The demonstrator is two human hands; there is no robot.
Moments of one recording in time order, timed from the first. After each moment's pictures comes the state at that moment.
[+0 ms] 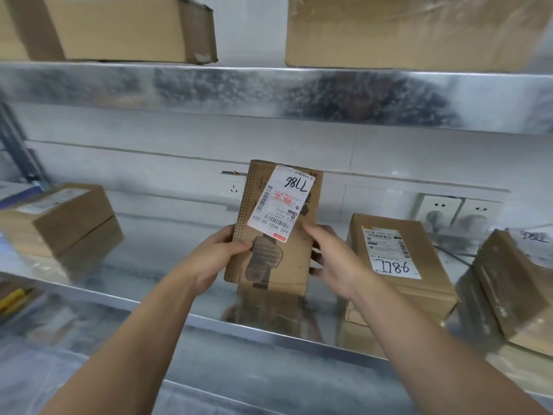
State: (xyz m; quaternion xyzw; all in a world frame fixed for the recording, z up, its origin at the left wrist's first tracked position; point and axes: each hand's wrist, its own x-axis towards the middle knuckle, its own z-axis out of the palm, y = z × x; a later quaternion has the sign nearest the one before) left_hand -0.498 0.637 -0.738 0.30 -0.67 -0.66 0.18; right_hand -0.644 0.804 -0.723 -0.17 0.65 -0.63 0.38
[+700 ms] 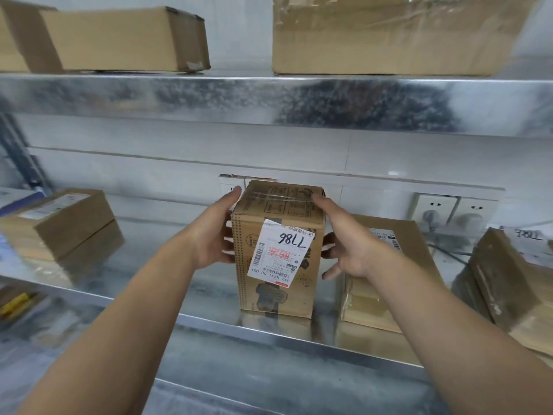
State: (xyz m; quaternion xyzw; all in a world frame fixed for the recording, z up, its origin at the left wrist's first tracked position) left_hand -0.513 0.643 -0.674 0.36 -0.61 -0.70 0.10; right_hand -0.664 0.820 -0.677 -0.12 0.70 -0.57 0.41
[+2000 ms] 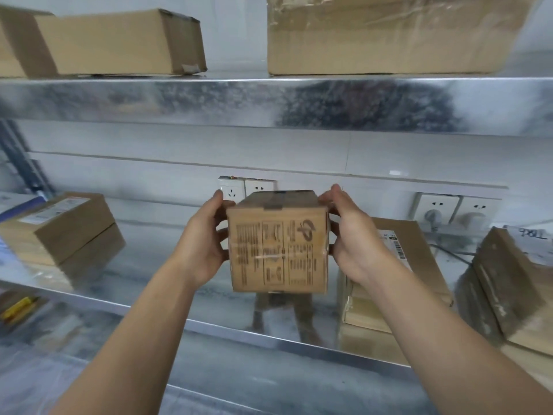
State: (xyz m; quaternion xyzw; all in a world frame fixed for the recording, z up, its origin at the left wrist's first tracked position) left_hand -0.506 0.657 -0.686 0.28 -0.53 -0.75 0.29; right_hand -0.643 0.829 -0.664 -0.18 0.60 -0.72 0.29
